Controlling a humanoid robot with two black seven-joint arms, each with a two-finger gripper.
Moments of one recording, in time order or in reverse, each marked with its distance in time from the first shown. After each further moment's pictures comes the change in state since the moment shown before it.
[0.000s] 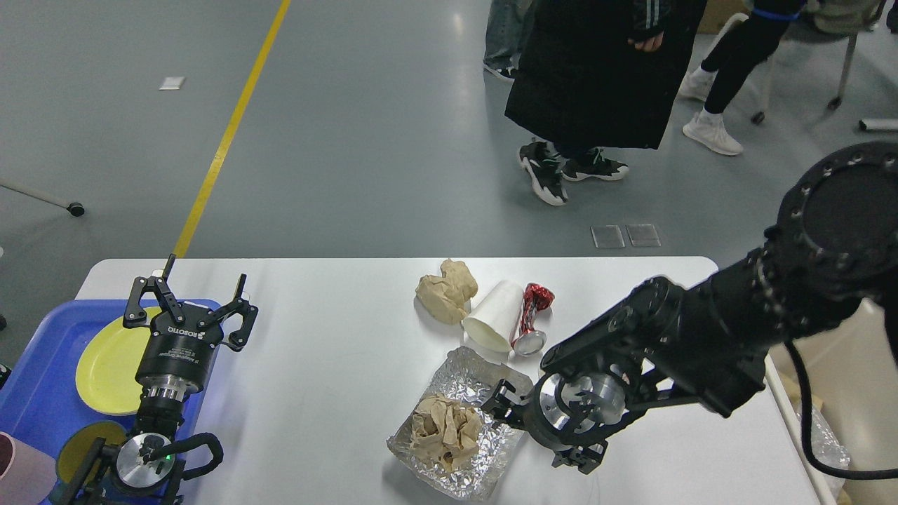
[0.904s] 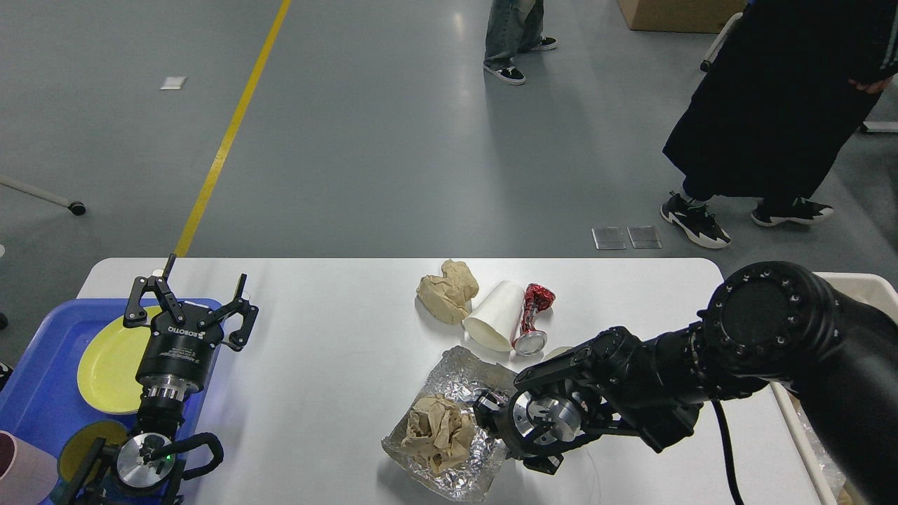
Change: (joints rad) left arm 0.000 0.000 0.000 0.000 0.000 0.000 0.000; right arm -0.281 0.111 0.036 -0.363 -0.001 0.005 0.000
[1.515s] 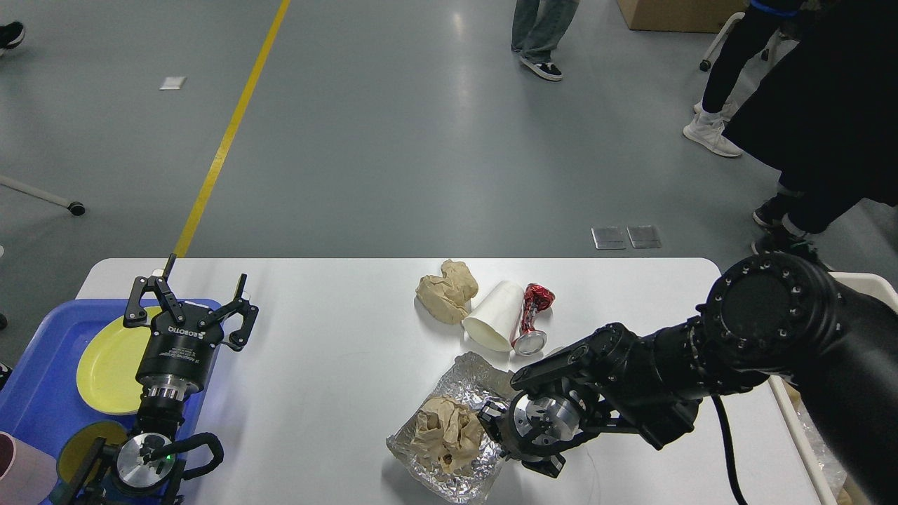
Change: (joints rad) left arm 0.000 0.000 0.000 0.000 0.000 0.000 0.000; right arm 0.034 0.005 -0.001 0.039 -0.005 0.002 -0.071
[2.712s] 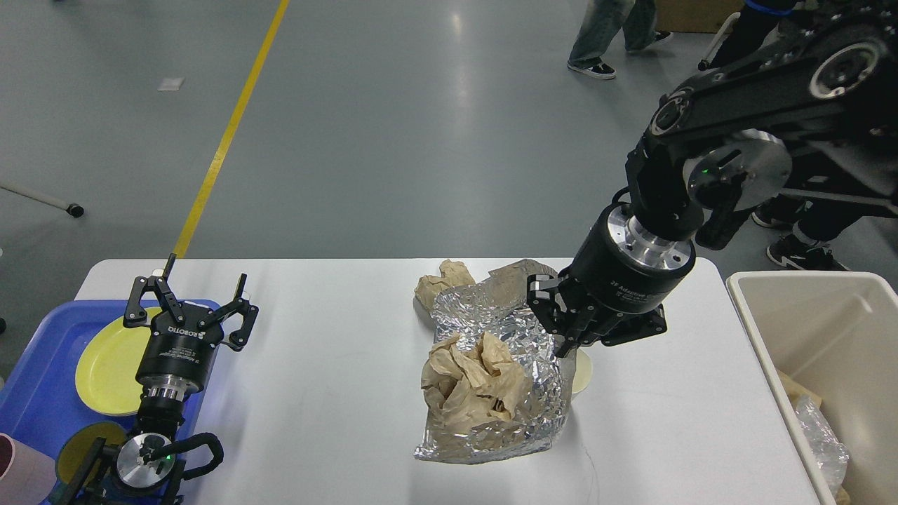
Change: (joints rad) left arm 0.000 0.000 0.000 0.000 0.000 0.000 0.000; right arm 1.038 -0.294 -0.240 0.502 -0.009 0.774 0.004
